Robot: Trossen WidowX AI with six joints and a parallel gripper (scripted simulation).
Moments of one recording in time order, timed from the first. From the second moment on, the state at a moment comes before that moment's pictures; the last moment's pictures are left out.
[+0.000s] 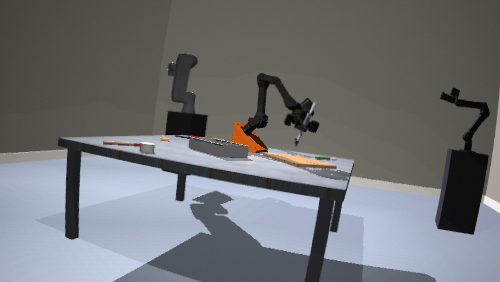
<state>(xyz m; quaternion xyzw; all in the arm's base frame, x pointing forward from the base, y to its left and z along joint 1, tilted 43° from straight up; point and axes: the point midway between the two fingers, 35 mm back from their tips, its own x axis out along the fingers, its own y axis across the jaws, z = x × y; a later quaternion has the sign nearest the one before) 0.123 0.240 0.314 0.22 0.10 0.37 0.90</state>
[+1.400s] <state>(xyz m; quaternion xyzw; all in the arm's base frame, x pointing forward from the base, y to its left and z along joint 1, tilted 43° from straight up) 0.116 0.219 0.308 0.31 0.07 0.34 0.88</state>
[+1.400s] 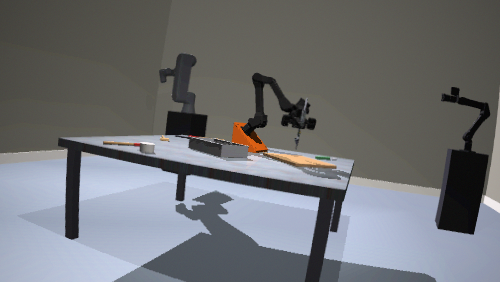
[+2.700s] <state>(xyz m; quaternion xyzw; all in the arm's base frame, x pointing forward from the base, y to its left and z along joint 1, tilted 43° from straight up) 0.145 0.262 0.301 0.04 0.27 0.42 0.87</state>
